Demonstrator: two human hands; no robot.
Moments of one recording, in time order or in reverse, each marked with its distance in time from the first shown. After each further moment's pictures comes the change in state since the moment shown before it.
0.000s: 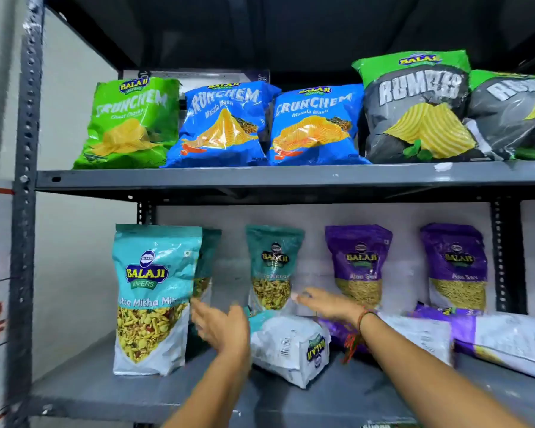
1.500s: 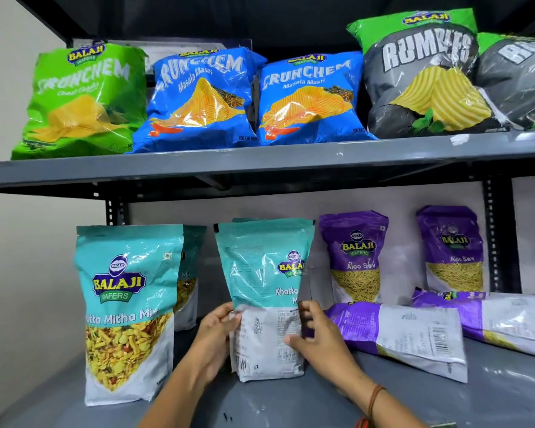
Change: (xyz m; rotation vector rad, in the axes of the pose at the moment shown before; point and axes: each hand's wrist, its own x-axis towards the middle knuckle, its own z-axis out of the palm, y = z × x) left_hand 0.091 -0.058 0.013 -0.406 -0.847 -0.143; right_hand -0.014 0.018 0.091 0.510 0.456 -0.141
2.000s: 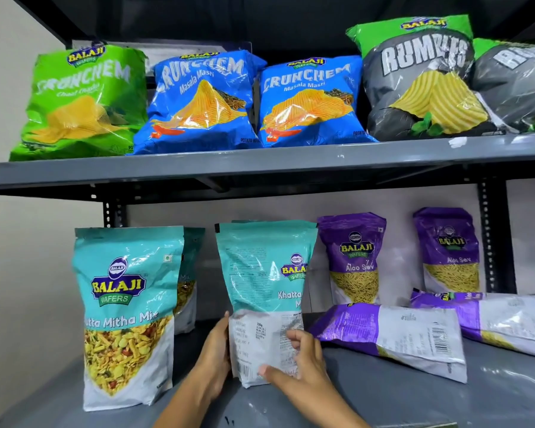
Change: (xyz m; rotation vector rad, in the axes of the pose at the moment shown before) left_hand -0.002 -0.013 0.008 0.001 0.091 -0.215; right_hand -0.044 -0.018 0.034 0.016 -0.029 0.124
